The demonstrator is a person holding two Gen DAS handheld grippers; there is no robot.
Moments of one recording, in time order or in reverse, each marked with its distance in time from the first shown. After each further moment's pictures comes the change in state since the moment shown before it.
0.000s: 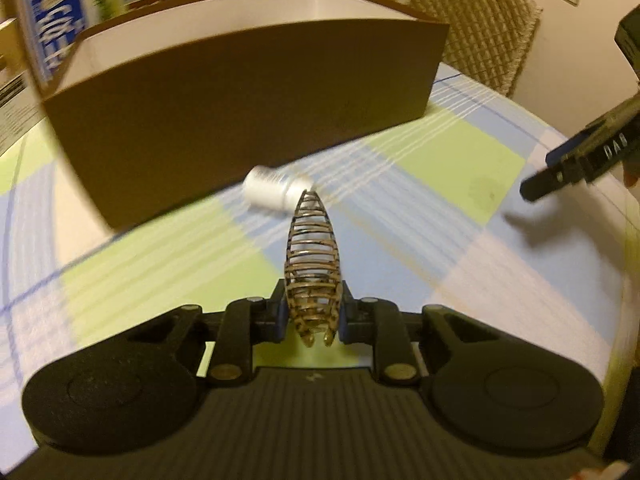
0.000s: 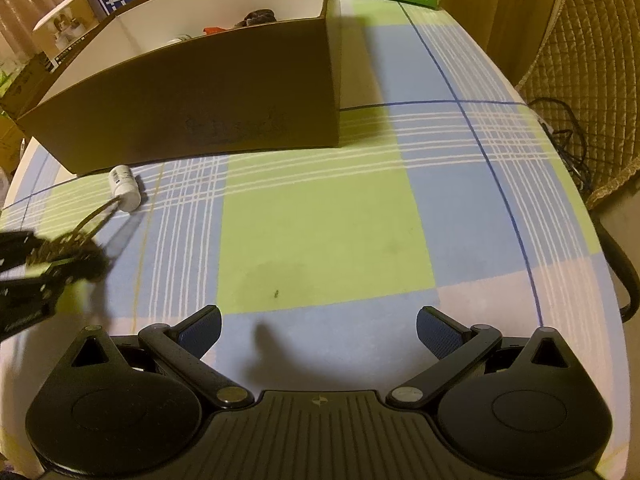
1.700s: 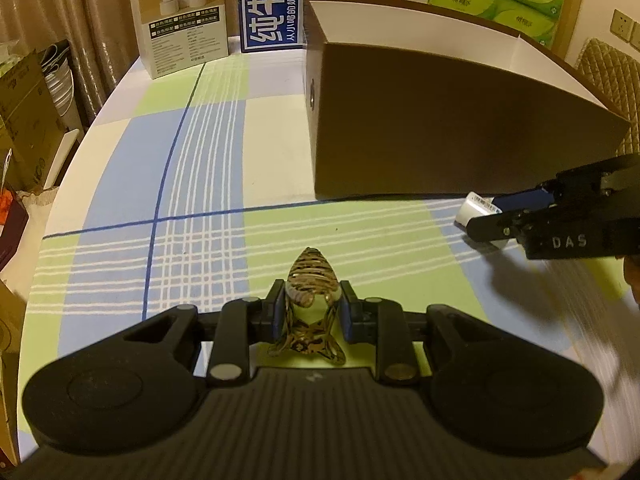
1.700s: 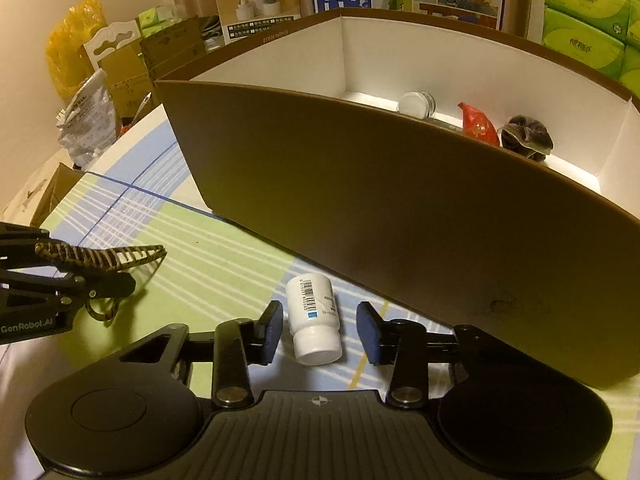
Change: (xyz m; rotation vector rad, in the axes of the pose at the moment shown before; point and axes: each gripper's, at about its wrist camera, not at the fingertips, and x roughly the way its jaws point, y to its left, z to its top) left arm -0.020 0.081 -0.014 -0.372 -0.037 0.306; right arm 0.084 0.151 0.061 -0.452 -0.188 0.234
